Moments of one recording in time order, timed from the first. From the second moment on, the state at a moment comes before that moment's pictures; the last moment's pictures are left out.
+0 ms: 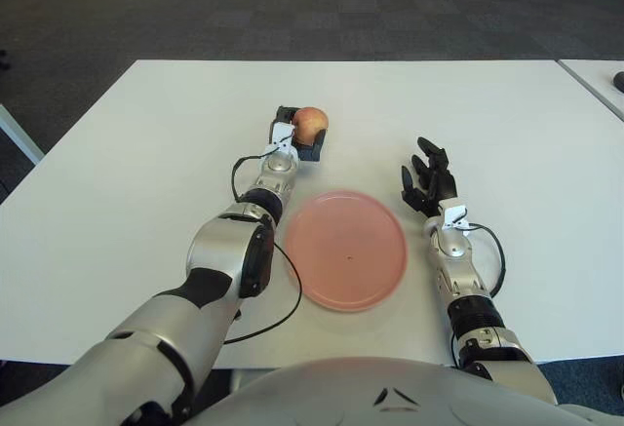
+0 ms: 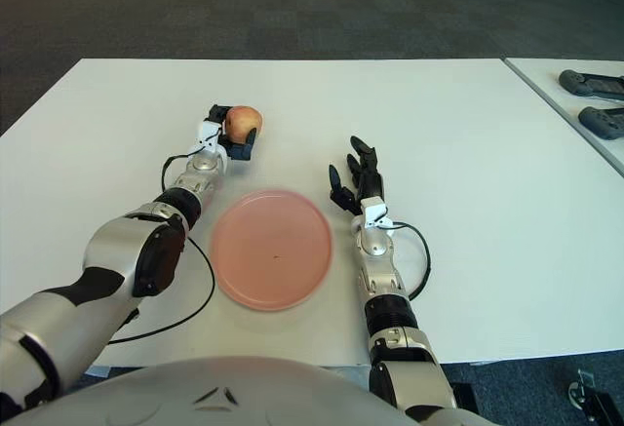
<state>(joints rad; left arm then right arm) -0.90 -0.07 0.22 1.34 0.00 -0.29 0.16 -0.17 0.01 -0.04 0.58 -0.09 -0.37 -0.16</state>
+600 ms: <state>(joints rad) -0.96 -0.09 0.34 1.25 -0.18 -0.41 -0.09 -0.18 0.01 -0.03 0.60 -0.10 -0.39 -0.17</state>
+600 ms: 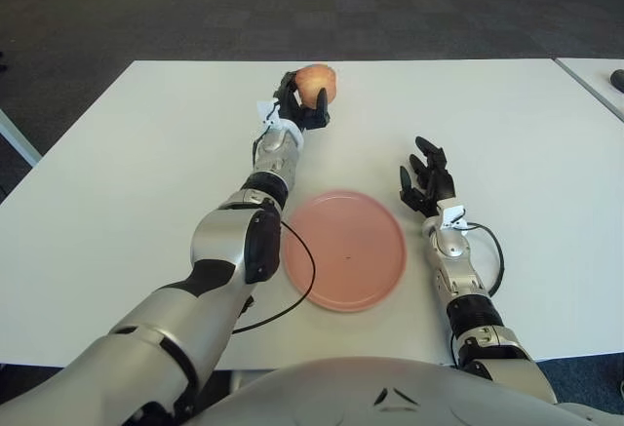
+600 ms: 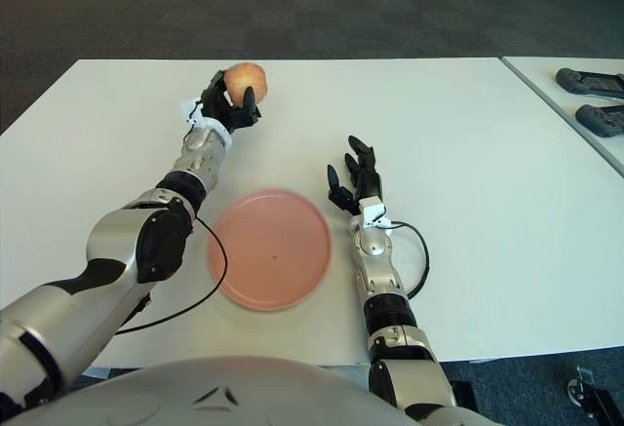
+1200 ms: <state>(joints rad) -0.74 -0.05 0.11 0.90 -0.02 -0.52 -0.25 -0.22 0.01 -0.03 0.65 -0.10 -0.39 -0.17</state>
